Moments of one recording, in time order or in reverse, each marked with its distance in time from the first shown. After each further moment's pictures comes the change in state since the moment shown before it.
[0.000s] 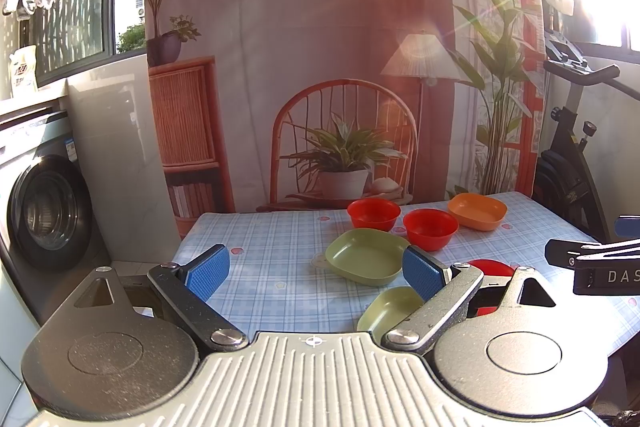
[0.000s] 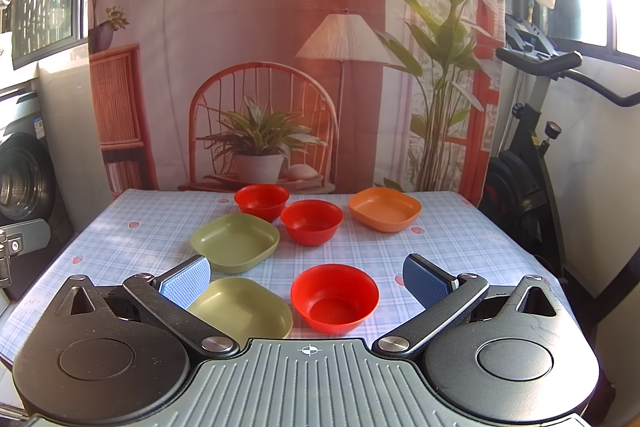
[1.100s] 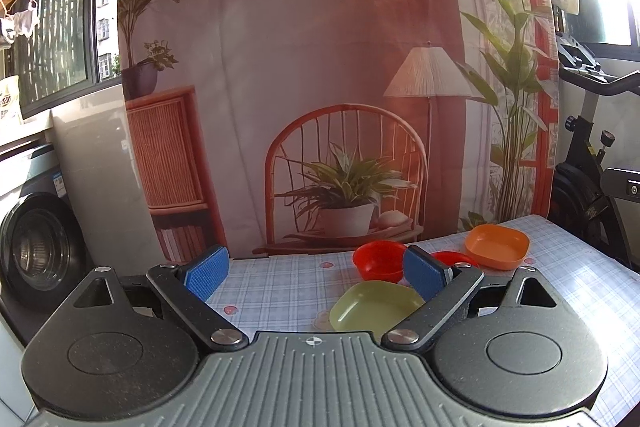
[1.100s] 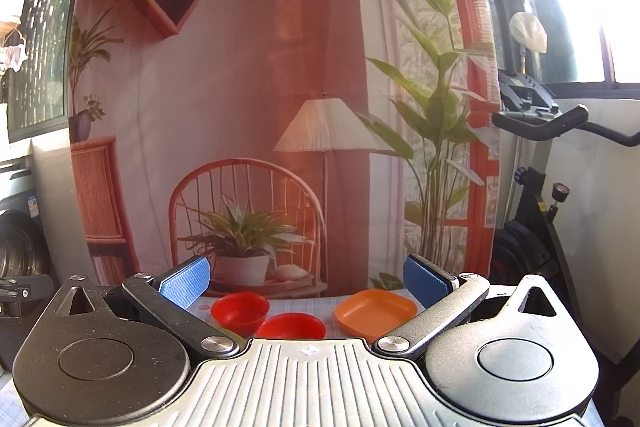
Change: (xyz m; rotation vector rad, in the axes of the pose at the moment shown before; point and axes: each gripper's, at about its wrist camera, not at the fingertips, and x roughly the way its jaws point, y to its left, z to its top) left arm 0.078 -0.013 0.060 0.042 -0.037 0.003; right arm 0.059 -0.068 0.078 0.041 -0.237 0.031
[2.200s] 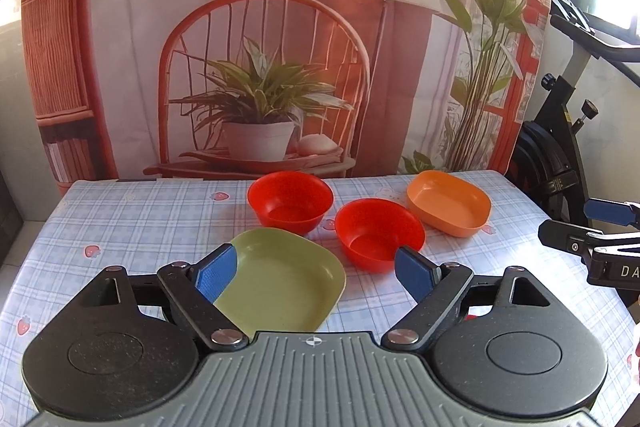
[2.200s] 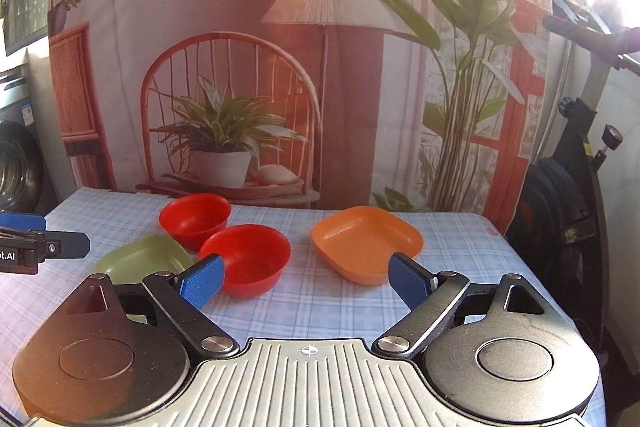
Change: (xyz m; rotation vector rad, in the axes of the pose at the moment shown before) left arm 0.168 -0.069 -0.038 -0.103 0.259 -0.215; right arm 0.149 -0.057 -0.062 -0.068 0.304 0.060
